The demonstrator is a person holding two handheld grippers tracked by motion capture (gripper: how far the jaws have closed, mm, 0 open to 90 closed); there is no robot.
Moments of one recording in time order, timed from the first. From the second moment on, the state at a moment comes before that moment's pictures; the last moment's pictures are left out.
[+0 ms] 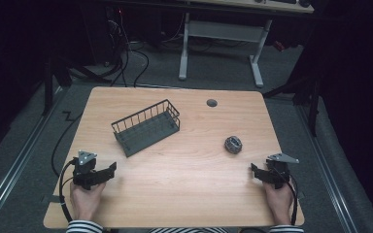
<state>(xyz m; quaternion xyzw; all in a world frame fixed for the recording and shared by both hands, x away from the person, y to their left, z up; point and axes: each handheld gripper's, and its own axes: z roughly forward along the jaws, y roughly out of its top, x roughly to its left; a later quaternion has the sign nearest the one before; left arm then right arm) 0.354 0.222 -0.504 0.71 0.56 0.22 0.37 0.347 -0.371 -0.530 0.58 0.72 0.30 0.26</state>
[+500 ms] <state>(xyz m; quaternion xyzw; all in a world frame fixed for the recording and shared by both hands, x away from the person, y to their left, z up) 0.359 0.221 -0.476 0.71 0.55 0.19 0.40 0.347 -0.371 -0.530 0.58 0.71 0.30 0.25</state>
